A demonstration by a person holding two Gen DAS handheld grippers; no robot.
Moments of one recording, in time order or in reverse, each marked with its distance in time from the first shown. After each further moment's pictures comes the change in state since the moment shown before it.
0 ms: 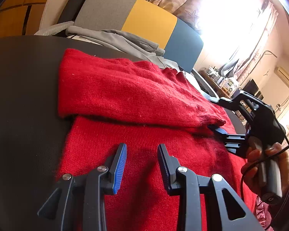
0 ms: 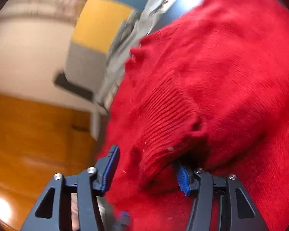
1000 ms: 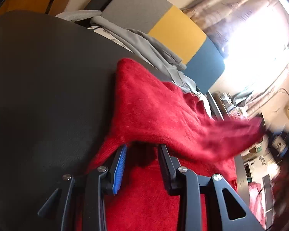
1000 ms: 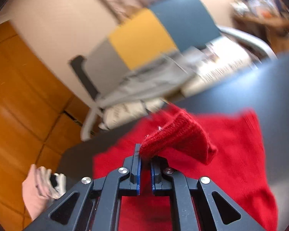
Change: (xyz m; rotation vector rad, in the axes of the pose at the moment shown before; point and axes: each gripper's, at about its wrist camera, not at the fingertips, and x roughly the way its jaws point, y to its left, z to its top) left arm 0.026 0.029 0.047 -0.246 -0.032 0.029; right arm -0.079 0.065 0.071 -0.410 -0.132 -0.110
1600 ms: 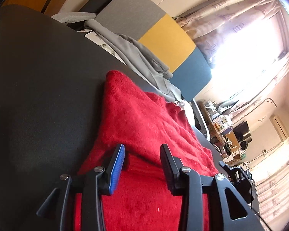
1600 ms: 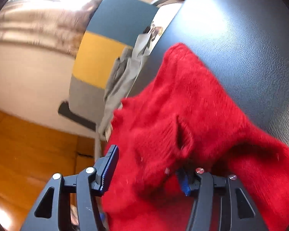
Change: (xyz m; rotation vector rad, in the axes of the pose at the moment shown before) left arm -0.013 0.002 0.016 -0.051 -0.021 -0.120; right arm 0.013 -0.137 -0.057 0.514 -0.070 0.132
